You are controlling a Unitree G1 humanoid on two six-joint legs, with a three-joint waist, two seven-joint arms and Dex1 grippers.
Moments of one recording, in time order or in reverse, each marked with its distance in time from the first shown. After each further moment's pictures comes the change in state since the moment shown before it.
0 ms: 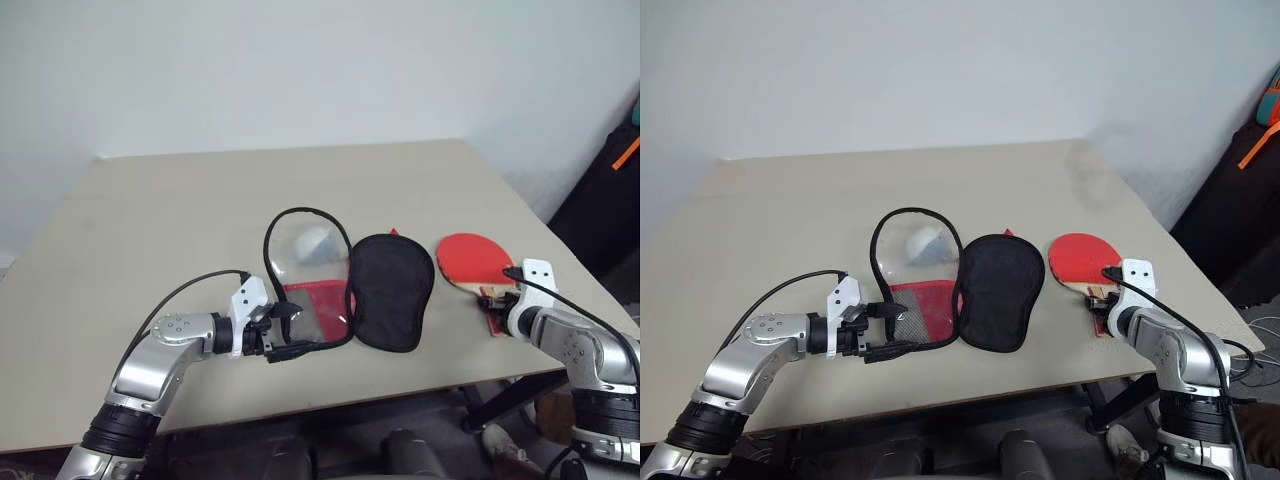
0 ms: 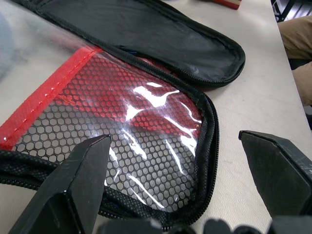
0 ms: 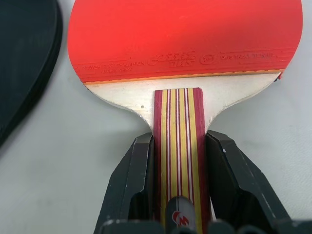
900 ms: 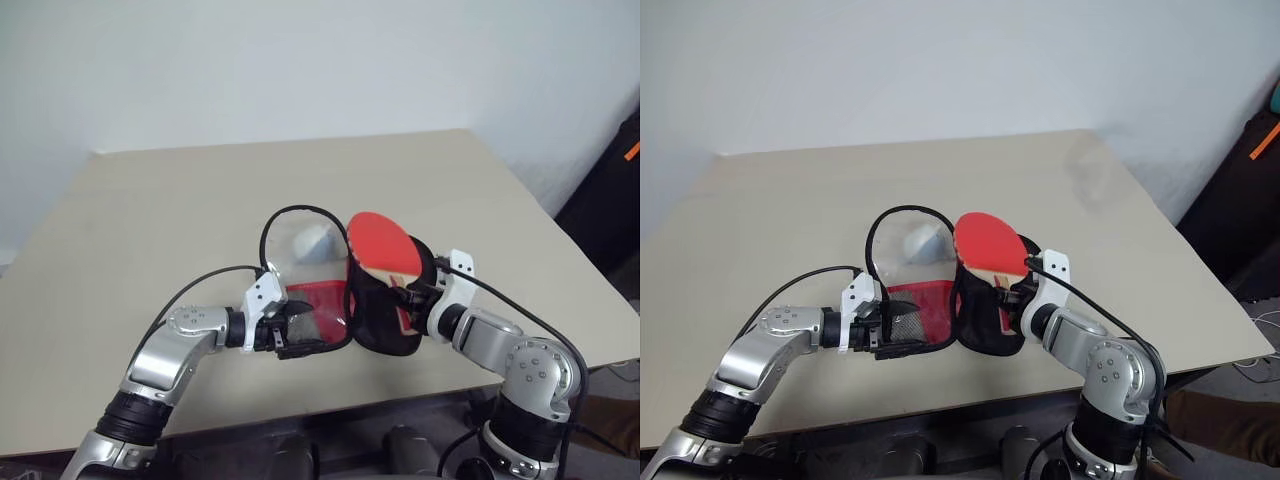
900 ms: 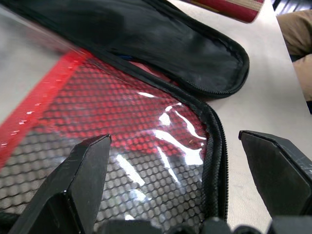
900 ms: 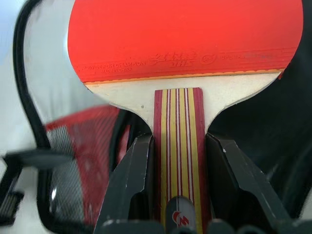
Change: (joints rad) left arm -0.071 -0.023 -0.064 0.020 0.012 0.041 -0.004; right arm -0.005 0.502 0.039 -0.483 0.148 0.386 -0.171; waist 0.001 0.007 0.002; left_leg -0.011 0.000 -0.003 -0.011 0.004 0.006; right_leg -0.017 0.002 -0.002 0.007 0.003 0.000
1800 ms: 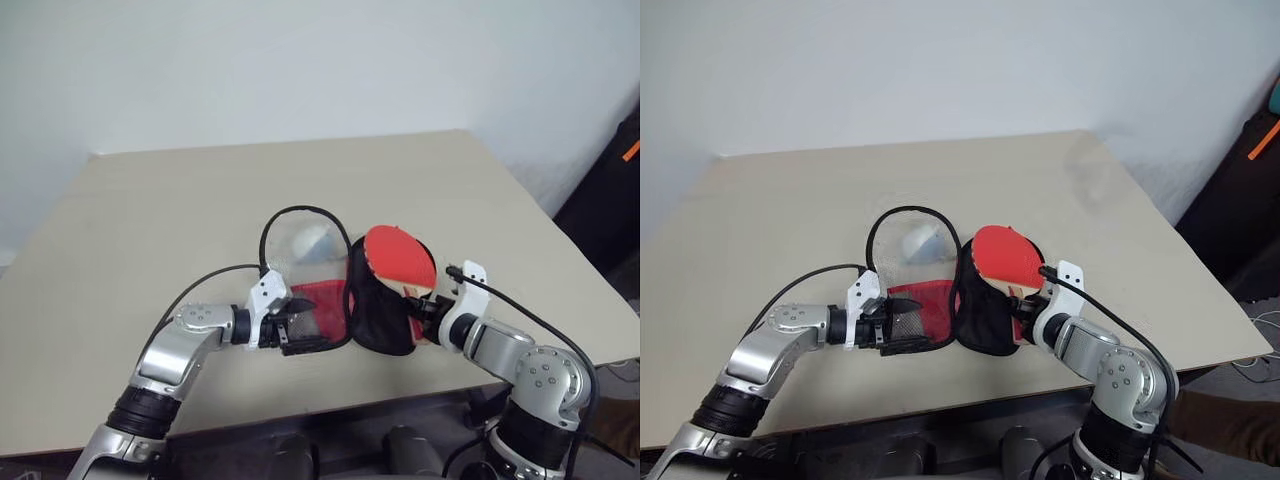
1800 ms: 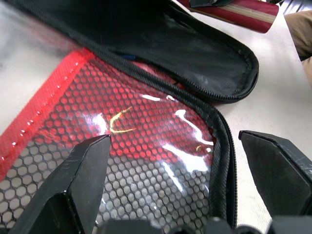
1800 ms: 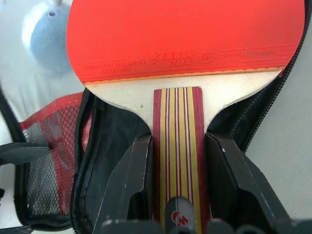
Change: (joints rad) left arm -0.019 -0.032 -0.002 0.035 0.029 -0.002 0.005; right arm 0.013 0.001 -0.079 0.020 -0.022 0.048 0.011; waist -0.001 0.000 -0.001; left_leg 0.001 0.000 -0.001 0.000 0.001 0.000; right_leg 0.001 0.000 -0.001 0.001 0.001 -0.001
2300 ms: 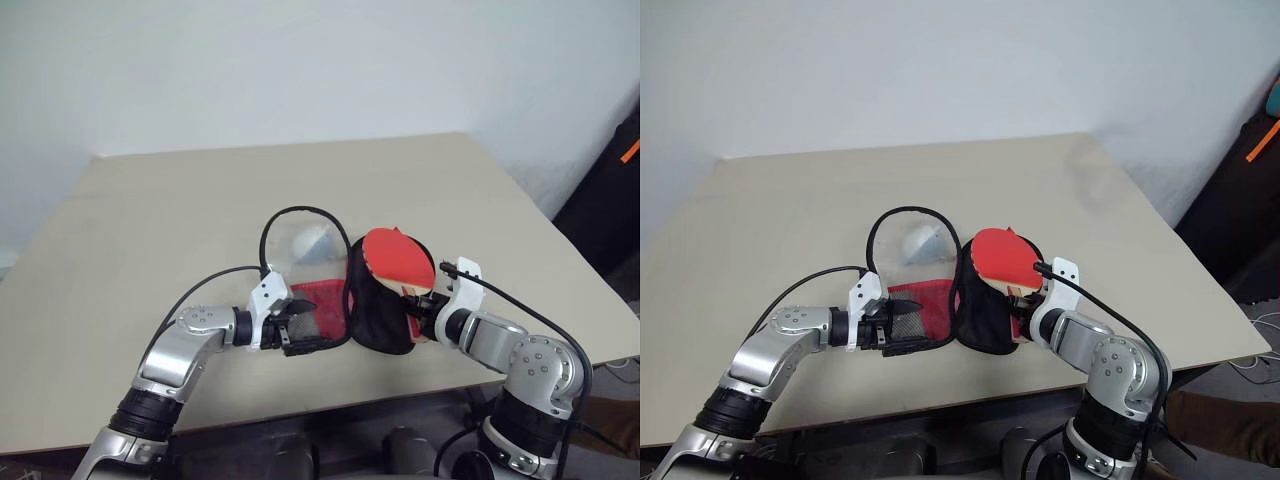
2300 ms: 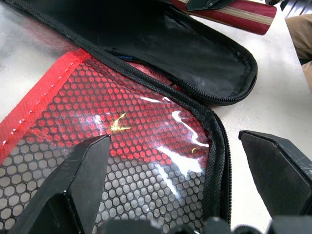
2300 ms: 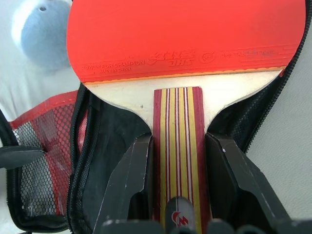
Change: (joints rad) left arm 0.002 -0.015 0.000 0.000 0.001 0.002 0.019; right arm -0.067 0.022 -0.009 0.028 -0.075 0.044 -0.029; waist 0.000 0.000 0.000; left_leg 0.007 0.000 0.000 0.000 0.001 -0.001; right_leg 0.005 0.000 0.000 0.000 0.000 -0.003
